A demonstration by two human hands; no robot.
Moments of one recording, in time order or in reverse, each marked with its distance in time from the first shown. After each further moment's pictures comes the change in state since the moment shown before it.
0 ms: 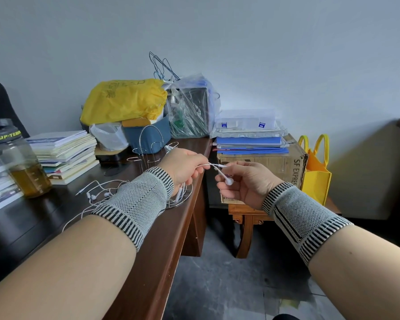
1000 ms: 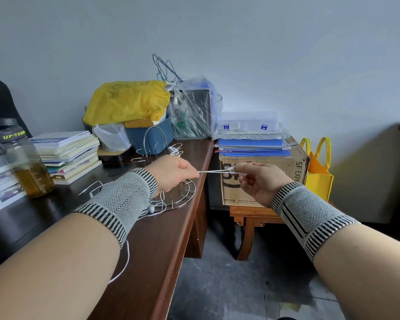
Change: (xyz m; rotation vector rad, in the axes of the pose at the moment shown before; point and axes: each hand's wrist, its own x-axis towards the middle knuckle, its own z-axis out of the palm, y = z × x) left_hand 0.004 -0.019 -0.040 0.395 -0.123 0.060; right_hand 0.011 -0.002 -0.017 0.156 0.190 -0.032
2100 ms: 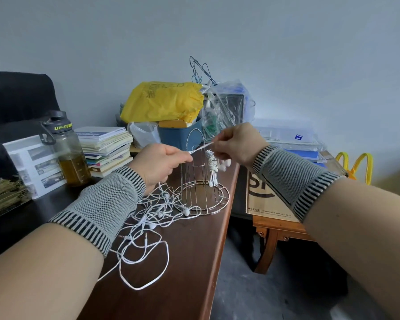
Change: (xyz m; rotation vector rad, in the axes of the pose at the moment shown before) left_hand -0.041 -0.035 -0.078 -0.320 0.274 0.034; right_hand 0.031 -0.021 0.143 -0.944 -0.166 -0.513
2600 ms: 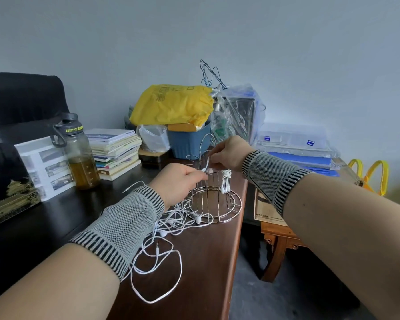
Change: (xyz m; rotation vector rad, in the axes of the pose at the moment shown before) left_hand 0.004 -0.025 0.005 0.135 -0.067 -0.007; right_hand 0.042 0.005 0.043 -0.136 -0.105 0.135
